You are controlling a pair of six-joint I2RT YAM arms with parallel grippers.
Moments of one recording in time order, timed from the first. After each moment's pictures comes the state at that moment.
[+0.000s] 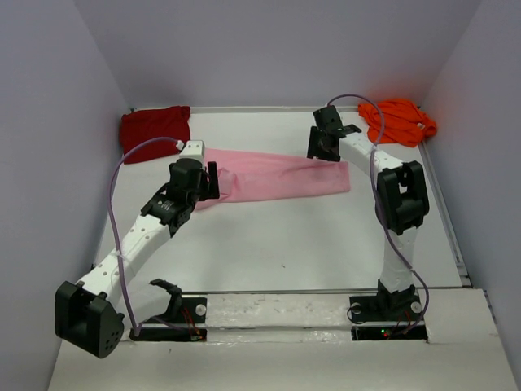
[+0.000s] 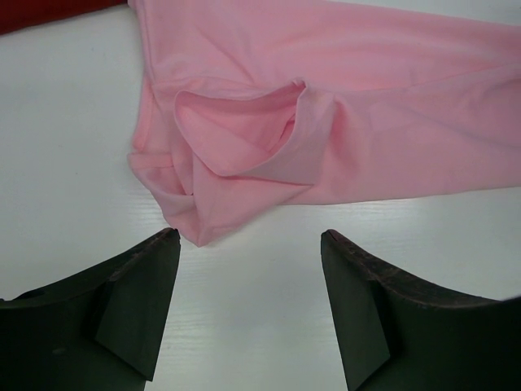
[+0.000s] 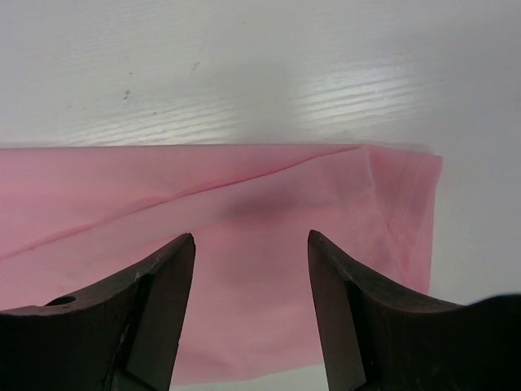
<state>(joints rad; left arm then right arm) -0.43 1.07 0.83 -0.34 -0.31 -0.27 0.34 2.05 1.68 -0.57 0.26 0.42</state>
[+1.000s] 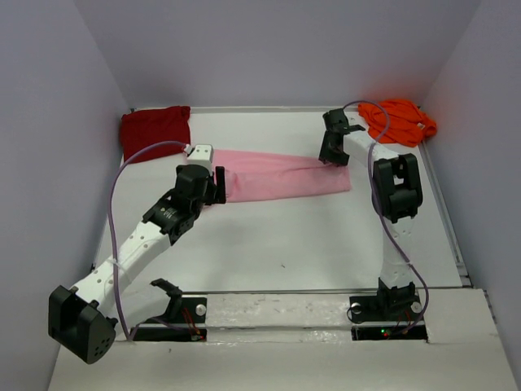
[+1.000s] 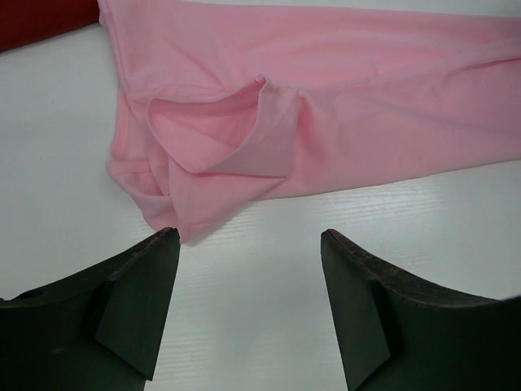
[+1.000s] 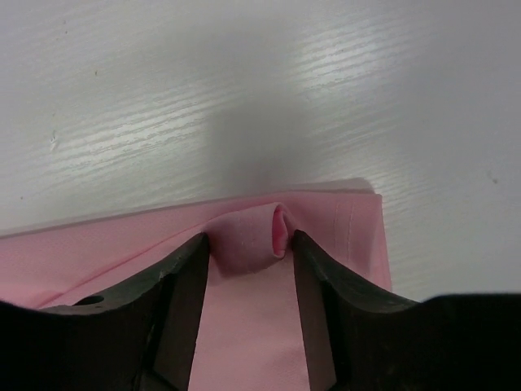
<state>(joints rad) -0.53 1.01 0.81 -0.33 -0.35 -0.26 0.24 2.22 1.76 -0.60 0.29 0.48</state>
